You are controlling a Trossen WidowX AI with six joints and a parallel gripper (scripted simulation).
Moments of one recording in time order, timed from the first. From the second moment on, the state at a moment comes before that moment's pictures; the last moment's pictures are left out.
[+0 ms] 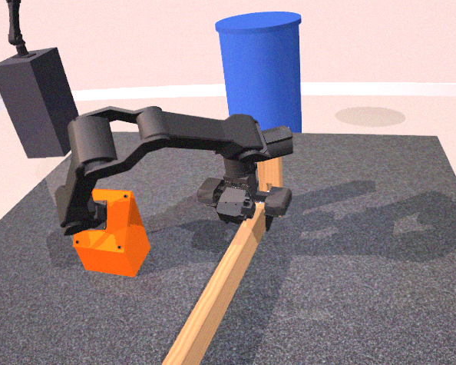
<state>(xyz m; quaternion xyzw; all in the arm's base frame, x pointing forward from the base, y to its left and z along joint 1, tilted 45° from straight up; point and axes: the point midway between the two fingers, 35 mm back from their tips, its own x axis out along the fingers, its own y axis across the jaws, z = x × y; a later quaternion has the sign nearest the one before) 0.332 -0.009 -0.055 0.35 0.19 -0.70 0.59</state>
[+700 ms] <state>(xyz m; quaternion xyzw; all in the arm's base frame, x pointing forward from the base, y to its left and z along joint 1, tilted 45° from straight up) 0.330 -0.033 -0.078 0.35 0.19 -0.70 0.59</state>
